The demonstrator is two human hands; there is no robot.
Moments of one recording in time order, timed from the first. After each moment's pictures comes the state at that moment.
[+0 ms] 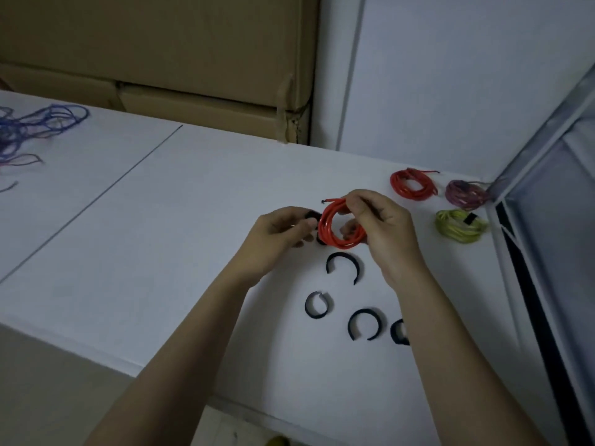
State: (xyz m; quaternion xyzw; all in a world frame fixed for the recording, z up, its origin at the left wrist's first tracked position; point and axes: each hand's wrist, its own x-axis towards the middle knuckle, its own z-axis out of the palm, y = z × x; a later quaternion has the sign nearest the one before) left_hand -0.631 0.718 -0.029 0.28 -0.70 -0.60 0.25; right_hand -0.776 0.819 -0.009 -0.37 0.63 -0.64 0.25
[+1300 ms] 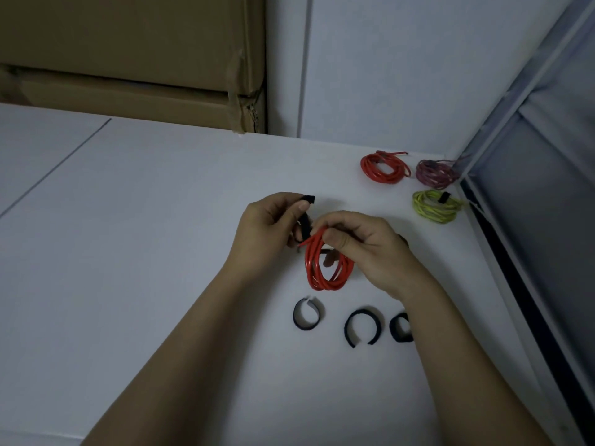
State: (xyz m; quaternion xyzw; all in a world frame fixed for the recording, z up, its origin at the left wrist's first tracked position) left_hand -0.670 0.708 -0.046 0.24 -0.72 -0.57 0.31; right_hand -0.779 0.836 -0.028 -0.47 0.61 -0.54 0.33
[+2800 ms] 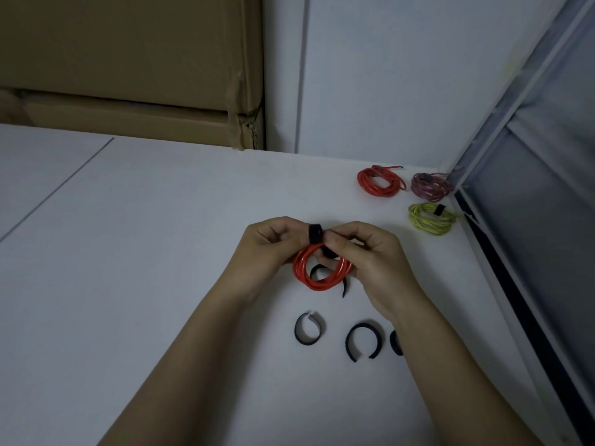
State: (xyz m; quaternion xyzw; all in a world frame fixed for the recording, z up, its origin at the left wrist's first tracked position) left_hand -0.654 0.713 -0.033 0.18 -0.62 -0.73 0.22; right_hand -0.768 0.833 -0.027 -0.28 0.60 -0.67 0.33
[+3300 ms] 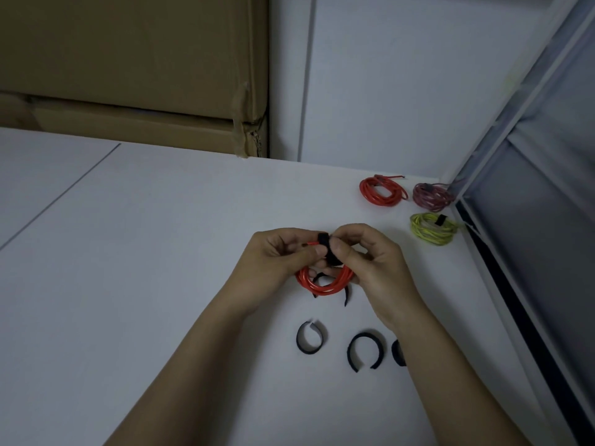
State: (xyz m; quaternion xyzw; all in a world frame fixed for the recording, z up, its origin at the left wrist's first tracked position) left_hand -0.653 0.715 -0.030 0.17 -0.64 -0.71 0.22; right_hand -0.769 0.834 -0.029 -0.33 0.61 -0.66 0.29
